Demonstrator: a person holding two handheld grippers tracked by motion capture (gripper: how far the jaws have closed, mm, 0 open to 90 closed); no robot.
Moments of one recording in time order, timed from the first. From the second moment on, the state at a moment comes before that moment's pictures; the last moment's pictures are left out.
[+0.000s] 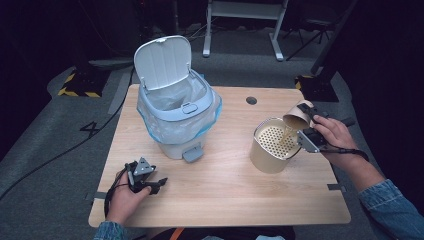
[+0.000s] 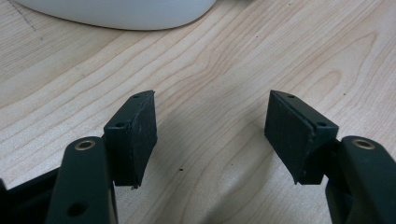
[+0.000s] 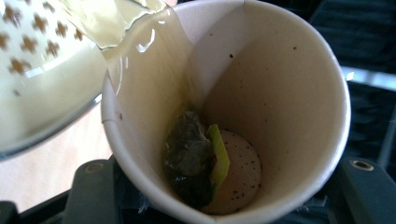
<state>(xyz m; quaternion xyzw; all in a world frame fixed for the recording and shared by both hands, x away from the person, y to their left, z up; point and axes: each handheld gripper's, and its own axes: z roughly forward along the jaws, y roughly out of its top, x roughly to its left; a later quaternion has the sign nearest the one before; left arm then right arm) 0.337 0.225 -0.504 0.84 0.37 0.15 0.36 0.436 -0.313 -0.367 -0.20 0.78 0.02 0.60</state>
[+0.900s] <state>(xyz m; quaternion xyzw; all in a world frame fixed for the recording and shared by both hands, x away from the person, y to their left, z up) 0.337 0.225 -0.504 0.84 0.37 0.15 0.36 0.413 -0.295 -0.392 -0.42 0.55 -0.24 0.68</state>
